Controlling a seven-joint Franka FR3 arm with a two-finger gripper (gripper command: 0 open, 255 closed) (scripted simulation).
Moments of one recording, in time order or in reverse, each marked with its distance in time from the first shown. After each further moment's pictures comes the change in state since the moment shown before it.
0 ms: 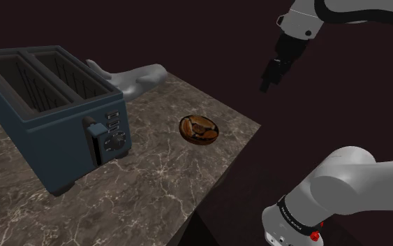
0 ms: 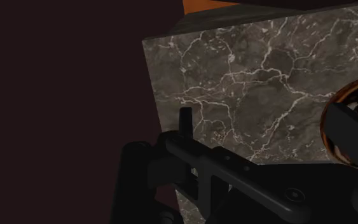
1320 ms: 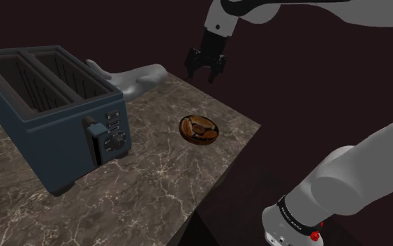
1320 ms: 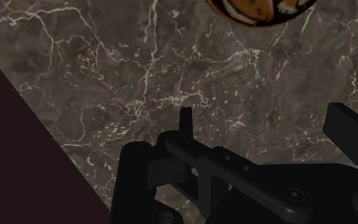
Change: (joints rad) arm 0.026 0.590 0.157 0.335 0.227 0.249 0.394
